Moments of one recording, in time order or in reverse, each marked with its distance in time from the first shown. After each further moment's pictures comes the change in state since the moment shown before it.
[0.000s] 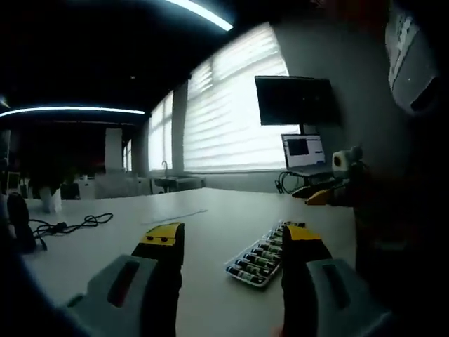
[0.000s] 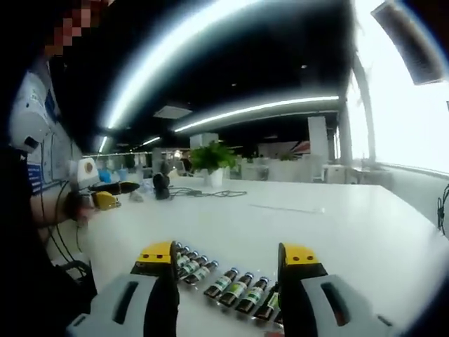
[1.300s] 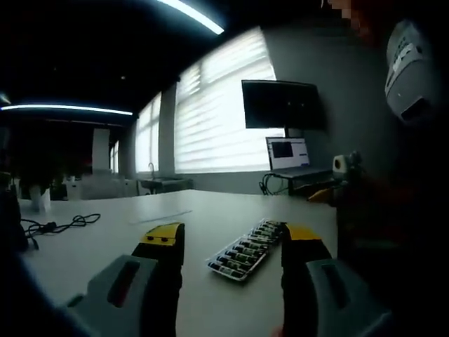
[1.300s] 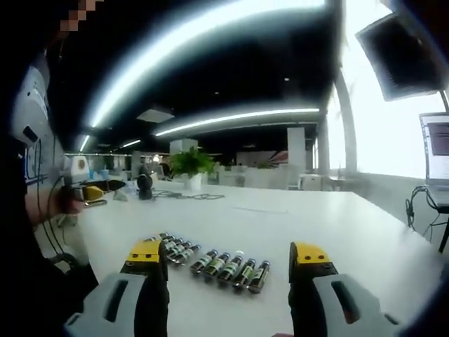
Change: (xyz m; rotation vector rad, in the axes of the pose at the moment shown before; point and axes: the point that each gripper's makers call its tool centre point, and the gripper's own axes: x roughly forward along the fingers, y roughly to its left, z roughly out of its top) left arm -0.014 -0.026 -0.004 0.002 -0.011 -0.103; right arm -0.056 -0.011 -0.010 -0.018 -0.045 -0.141
